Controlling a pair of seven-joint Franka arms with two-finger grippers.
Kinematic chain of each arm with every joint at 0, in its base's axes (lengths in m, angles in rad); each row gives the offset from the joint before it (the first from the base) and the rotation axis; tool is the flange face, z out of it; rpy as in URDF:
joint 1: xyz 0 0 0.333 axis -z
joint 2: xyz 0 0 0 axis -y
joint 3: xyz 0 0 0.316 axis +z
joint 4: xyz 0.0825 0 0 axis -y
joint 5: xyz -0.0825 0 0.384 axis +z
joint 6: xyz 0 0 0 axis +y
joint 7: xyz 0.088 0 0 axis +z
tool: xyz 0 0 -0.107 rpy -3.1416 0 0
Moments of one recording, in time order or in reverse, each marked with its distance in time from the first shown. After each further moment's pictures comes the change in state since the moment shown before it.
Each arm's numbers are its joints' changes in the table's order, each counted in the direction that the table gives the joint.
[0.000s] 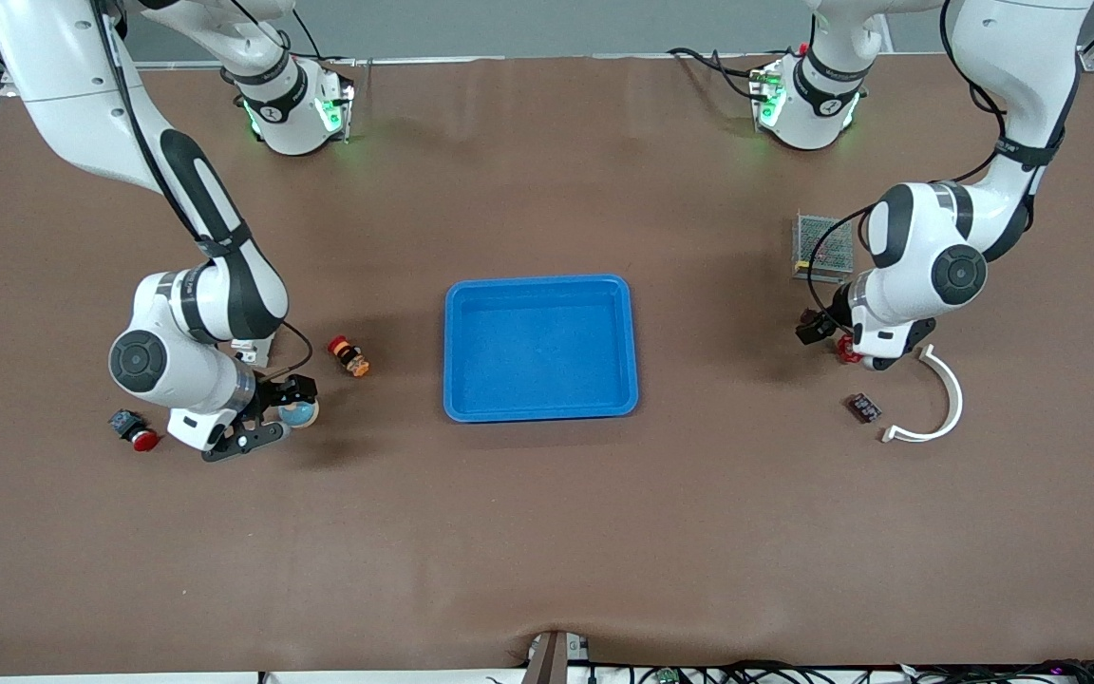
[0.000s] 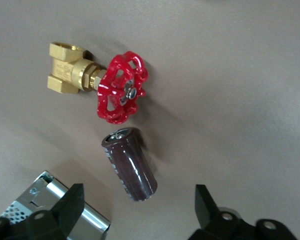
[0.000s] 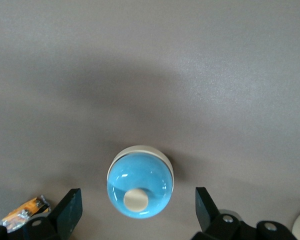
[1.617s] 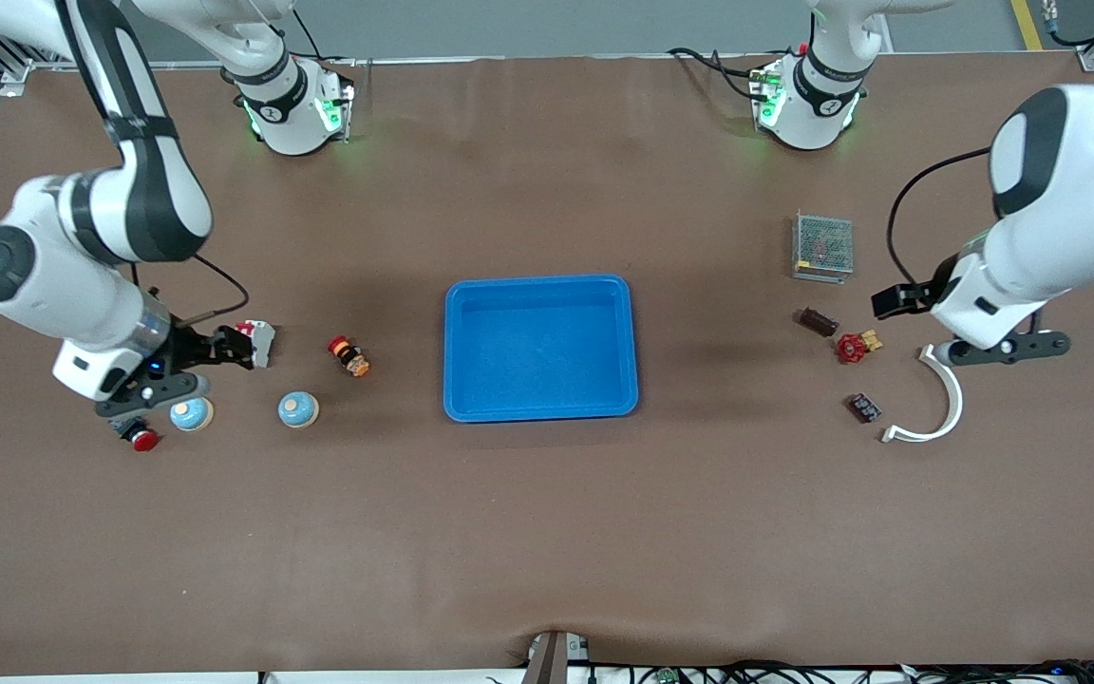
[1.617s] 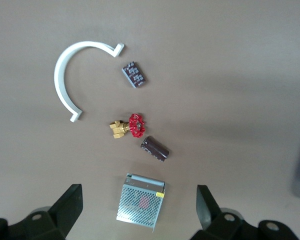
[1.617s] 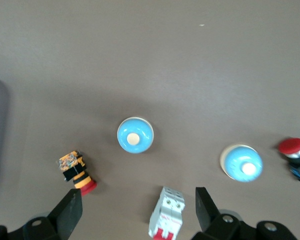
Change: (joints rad) left arm 0.041 0.174 0.020 0.435 0.126 0.553 -0.477; right arm 0.031 0.308 0.001 -0.081 0.000 0.156 -0.002
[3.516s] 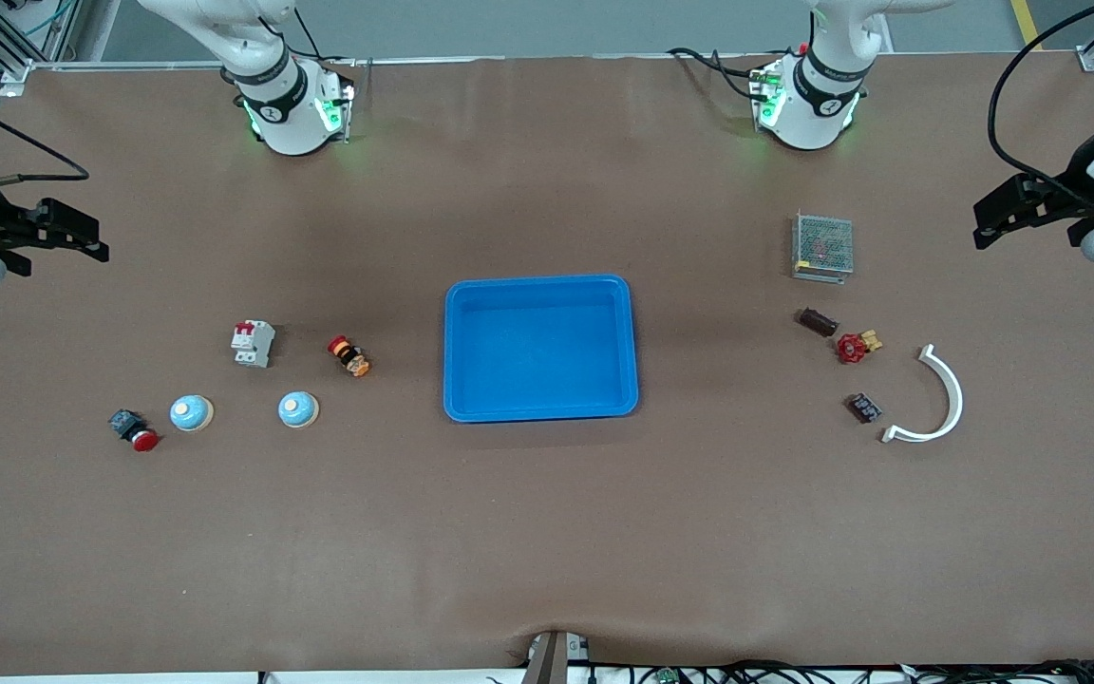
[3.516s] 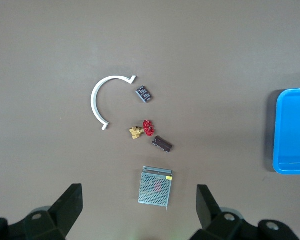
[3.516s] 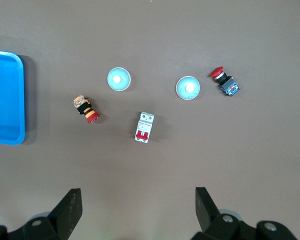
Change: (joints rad) left arm 0.003 0.088 0.012 0.410 0.000 0.345 -0.159; right arm 0.147 0.285 -0.010 0.239 -0.001 0.603 0.004
